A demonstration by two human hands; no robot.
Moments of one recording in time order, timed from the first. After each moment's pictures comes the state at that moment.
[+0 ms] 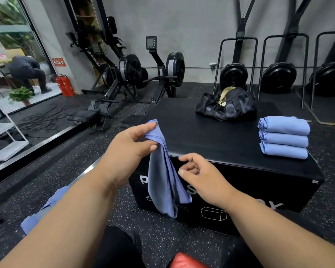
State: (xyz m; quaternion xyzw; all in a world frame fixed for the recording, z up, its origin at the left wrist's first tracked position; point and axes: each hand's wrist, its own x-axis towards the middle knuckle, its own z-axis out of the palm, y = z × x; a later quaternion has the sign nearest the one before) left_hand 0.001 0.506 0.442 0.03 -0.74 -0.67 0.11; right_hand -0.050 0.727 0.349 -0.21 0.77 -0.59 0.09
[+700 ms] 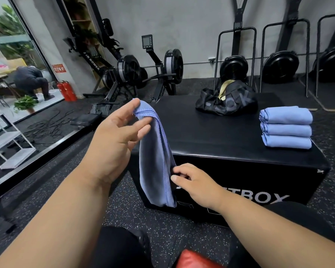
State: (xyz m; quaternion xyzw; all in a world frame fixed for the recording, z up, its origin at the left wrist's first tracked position) left_hand 0.018 0.530 0.490 0.01 -0.64 -0.75 0.17; right_hand -0.050 0.713 0.319 -0.24 0.80 -0.54 0.12
